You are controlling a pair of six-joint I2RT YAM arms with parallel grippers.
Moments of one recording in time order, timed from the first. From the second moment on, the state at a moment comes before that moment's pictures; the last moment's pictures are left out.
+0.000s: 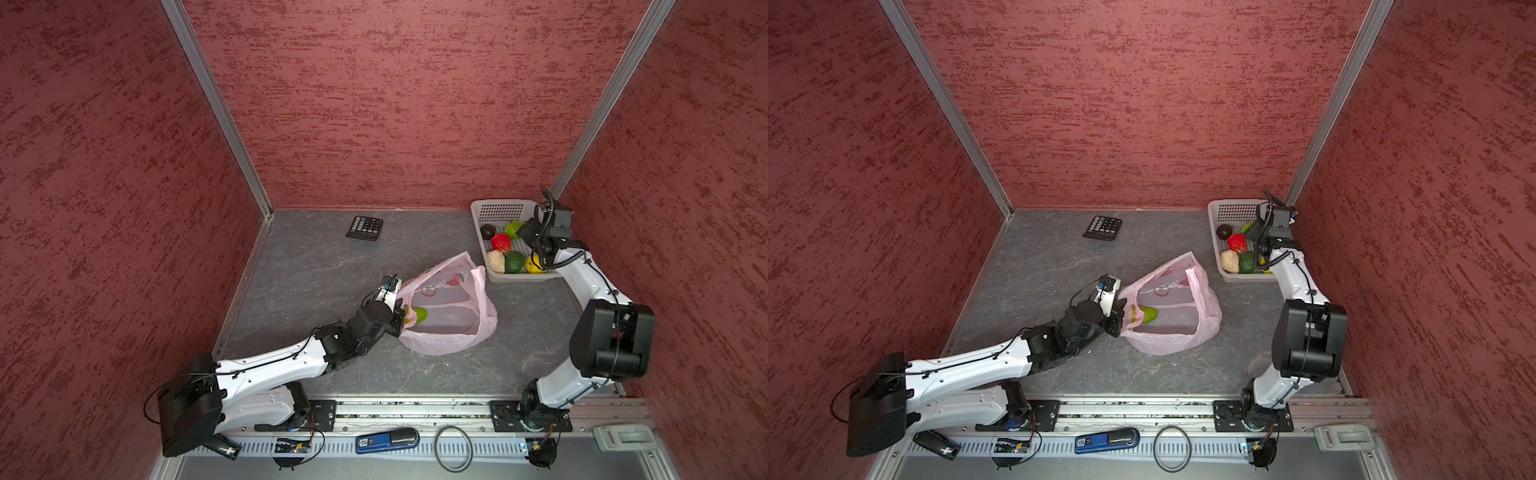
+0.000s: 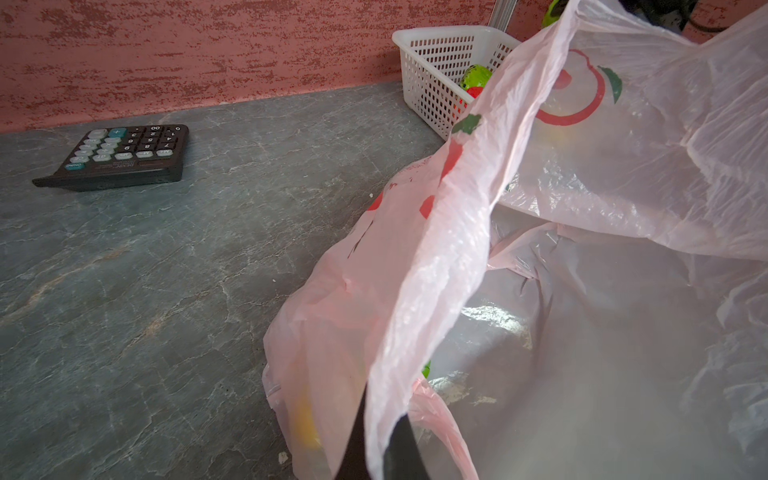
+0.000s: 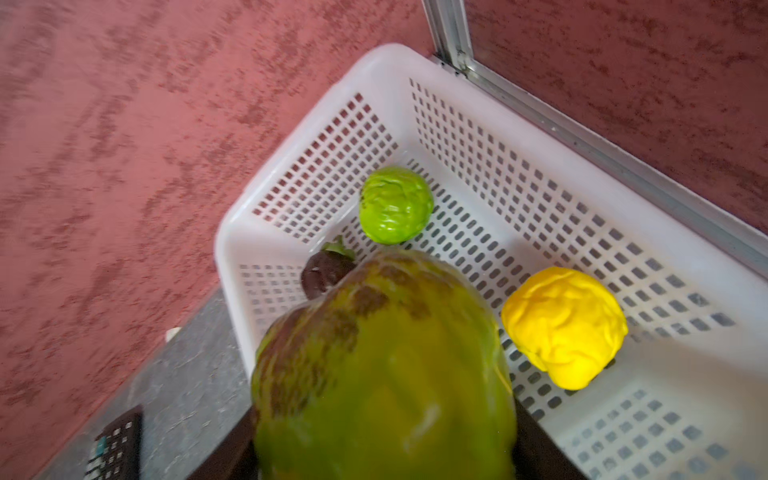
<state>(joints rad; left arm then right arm) -1.02 1.13 0.61 0.05 -0.39 -0.36 -0.18 1.68 1.29 -0.31 0.02 0.64</state>
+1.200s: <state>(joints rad) -1.05 1.14 0.61 0.00 -0.42 -0.41 -0.21 1.83 1.43 -0.36 0.01 0.55</state>
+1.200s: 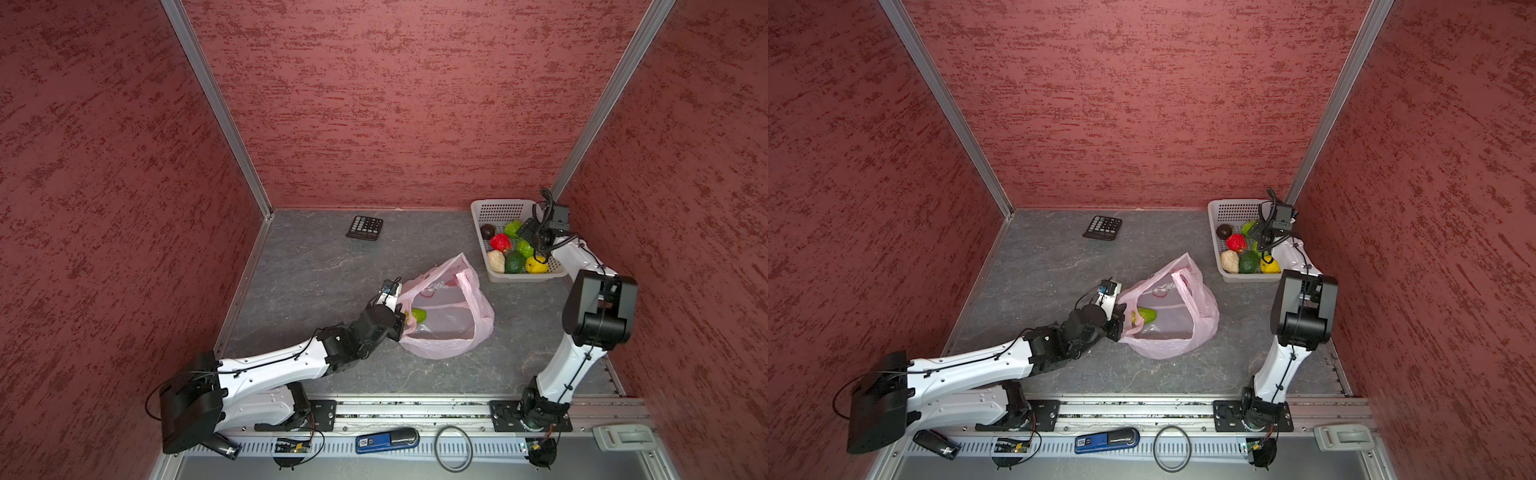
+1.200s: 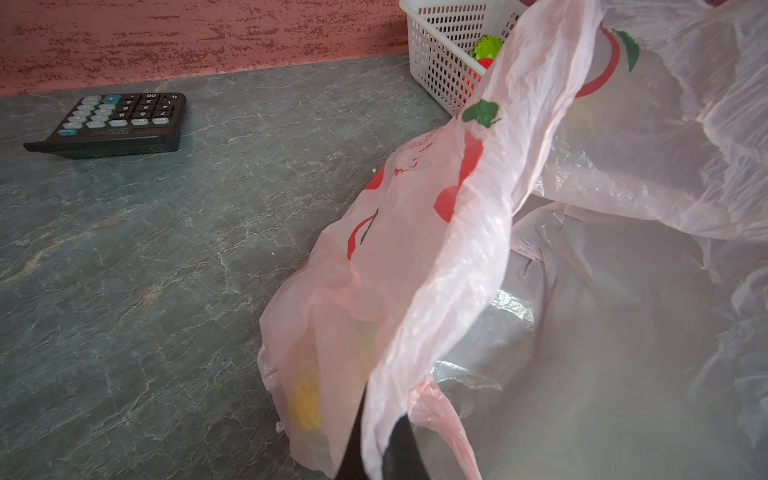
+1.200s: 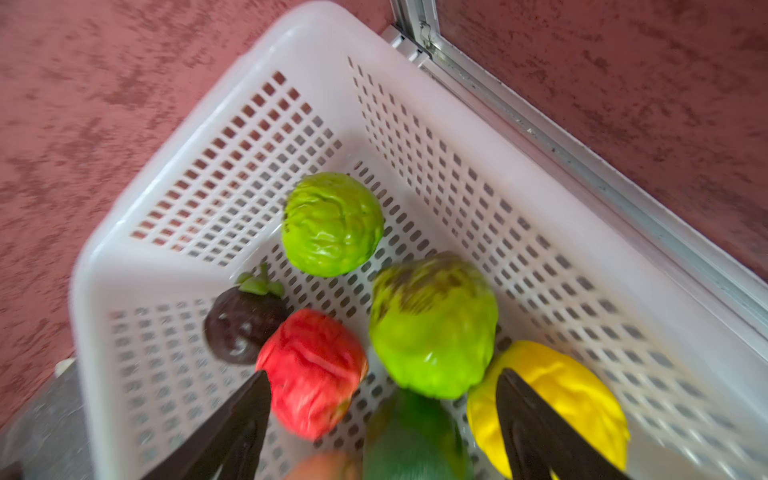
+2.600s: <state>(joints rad) -1.04 1.04 0.63 -0.03 -0.42 -0.34 0.79 1.35 1.52 -0.88 -0.07 0.82</state>
